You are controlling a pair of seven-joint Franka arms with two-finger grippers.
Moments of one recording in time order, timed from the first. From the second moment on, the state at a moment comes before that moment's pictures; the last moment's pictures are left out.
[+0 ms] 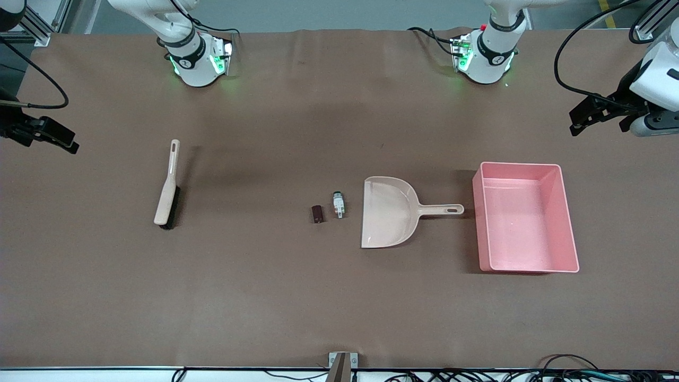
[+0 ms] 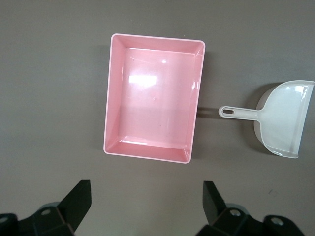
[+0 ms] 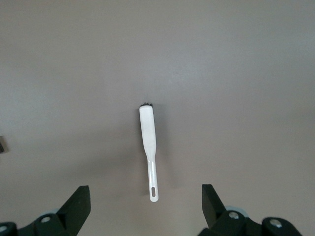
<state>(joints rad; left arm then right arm) 0.01 -0.10 -0.11 -1.68 0.04 1.61 -0.14 0.01 -0.02 -0.05 -1.61 -0.04 1.59 0.13</state>
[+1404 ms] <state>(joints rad) -0.04 0.06 -0.23 -1.92 -0.03 1.99 0.47 0.01 -0.02 -0.05 -1.81 0.01 1.73 0.13</state>
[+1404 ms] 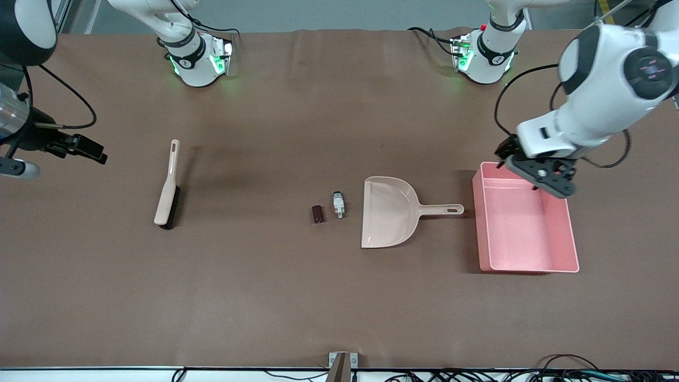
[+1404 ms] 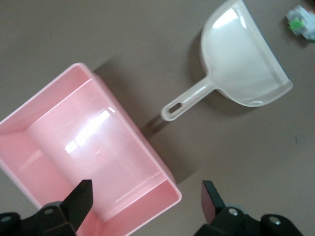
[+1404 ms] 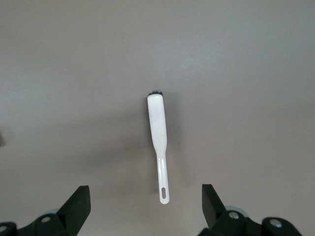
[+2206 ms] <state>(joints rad) -0.04 0.35 -0.34 -1.93 0.00 2.27 0.97 0.00 -0.15 -0.05 -2.27 0.02 2.04 0.13</state>
